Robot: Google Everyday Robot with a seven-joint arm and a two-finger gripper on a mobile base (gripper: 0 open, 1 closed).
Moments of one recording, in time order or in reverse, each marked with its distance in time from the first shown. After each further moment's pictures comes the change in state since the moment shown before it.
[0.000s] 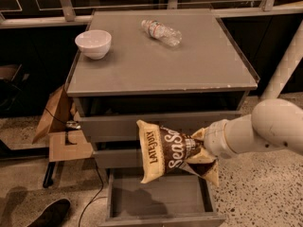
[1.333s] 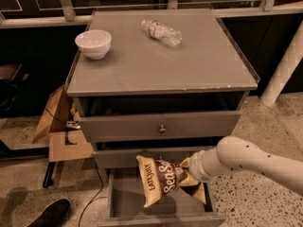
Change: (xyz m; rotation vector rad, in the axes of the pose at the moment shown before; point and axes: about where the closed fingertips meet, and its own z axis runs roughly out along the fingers) arm 0.117 0.026 0.161 -0.121 0.069 -0.027
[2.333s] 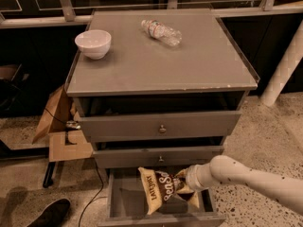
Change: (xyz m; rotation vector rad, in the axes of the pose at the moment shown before) arm 0.073 -0.010 0.104 0.026 -0.045 -0.071
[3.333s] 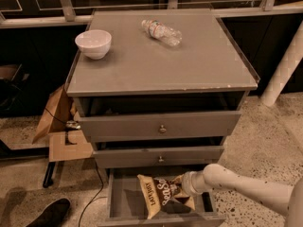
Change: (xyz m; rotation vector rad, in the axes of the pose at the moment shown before) arm 0.044 0.004 0.071 -0.002 -0.005 -0.043
